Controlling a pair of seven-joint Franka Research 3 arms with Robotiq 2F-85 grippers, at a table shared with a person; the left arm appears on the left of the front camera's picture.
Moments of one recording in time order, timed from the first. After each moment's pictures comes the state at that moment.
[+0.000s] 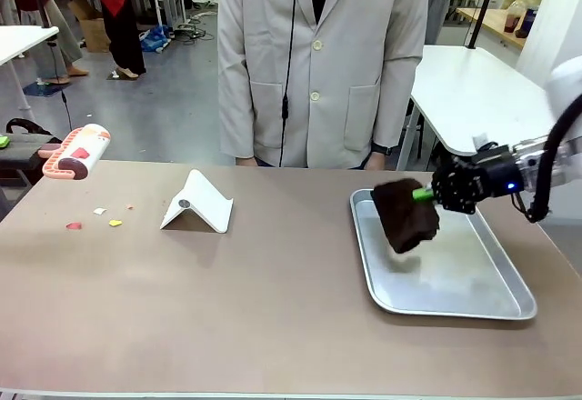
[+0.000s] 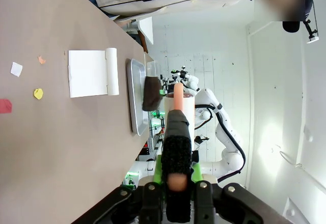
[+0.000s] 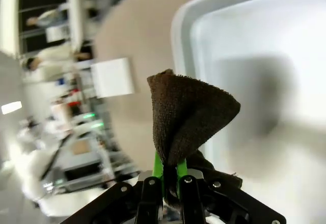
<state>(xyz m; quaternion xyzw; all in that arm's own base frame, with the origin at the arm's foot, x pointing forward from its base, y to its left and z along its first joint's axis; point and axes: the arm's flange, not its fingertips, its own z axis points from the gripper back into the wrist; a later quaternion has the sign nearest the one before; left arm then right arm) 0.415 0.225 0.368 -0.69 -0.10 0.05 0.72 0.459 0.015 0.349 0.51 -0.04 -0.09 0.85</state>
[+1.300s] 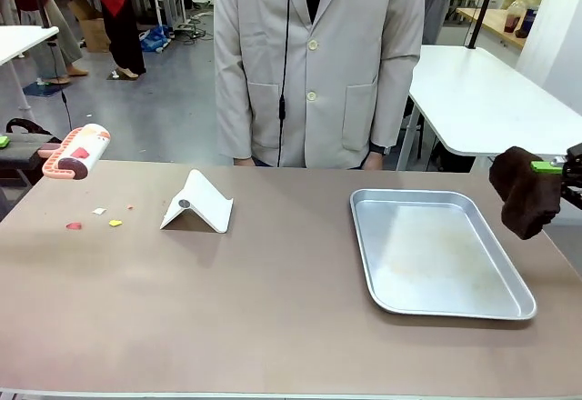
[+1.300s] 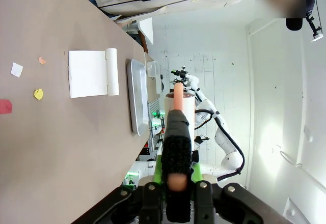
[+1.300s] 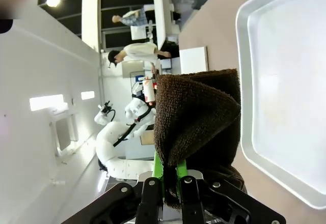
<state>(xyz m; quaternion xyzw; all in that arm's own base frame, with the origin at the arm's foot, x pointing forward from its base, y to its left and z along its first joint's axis) 0.415 0.226 0.368 -0.69 -0.10 0.05 0.72 0.380 -0.140 0.396 0.65 -0.06 -0.10 0.75</state>
